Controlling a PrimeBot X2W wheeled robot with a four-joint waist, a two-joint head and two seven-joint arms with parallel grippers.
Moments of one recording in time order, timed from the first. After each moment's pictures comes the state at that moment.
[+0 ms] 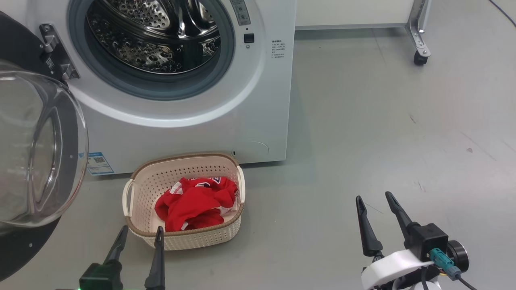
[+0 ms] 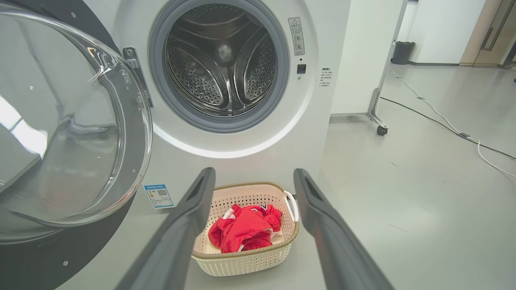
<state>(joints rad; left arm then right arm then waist) 0.23 0.06 -0.16 -0.17 -0.22 0.11 0.00 0.03 -0.05 0.26 0.20 0.25 -0.05 -0.26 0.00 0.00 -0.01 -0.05</state>
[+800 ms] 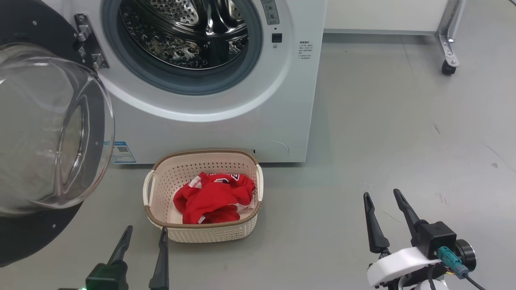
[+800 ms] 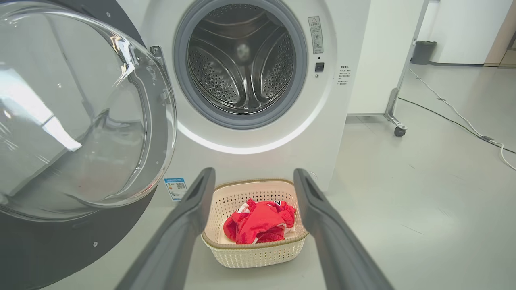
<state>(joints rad) 0.22 0.06 -0.18 -0.17 -0.20 0.11 0.00 0.03 -0.05 0.23 0.19 0.25 -0.05 -0.26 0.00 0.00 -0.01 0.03</state>
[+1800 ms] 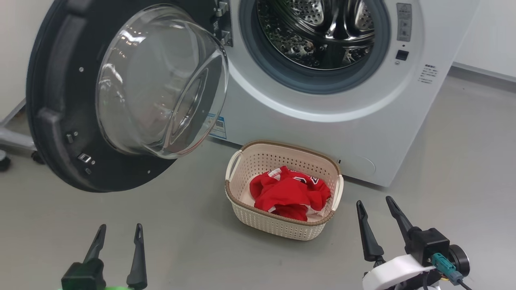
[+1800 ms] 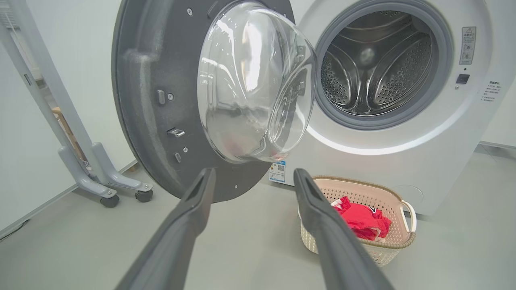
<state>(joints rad) 0.22 0.06 -0.10 -0.16 -0.19 0.11 0.00 0.05 -0.05 0.25 0.19 0.25 -0.05 -0.26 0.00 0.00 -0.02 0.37</state>
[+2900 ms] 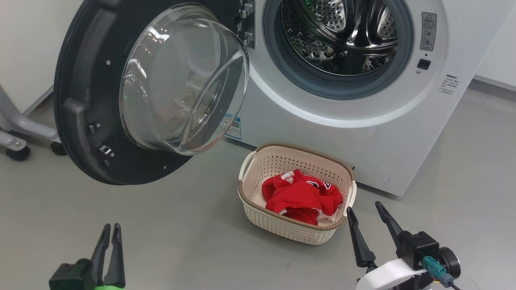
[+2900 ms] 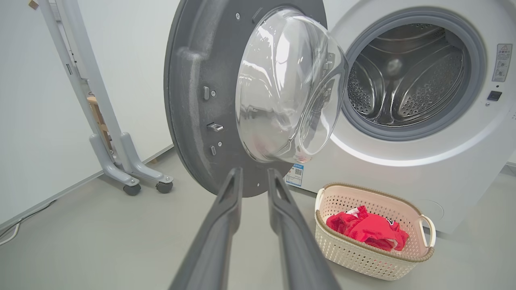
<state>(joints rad) 0.23 0.06 -0.07 -0.16 -0.20 0.11 -0.01 0.05 -0.05 0.29 0.21 0.25 -0.04 -0.26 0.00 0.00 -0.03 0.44</state>
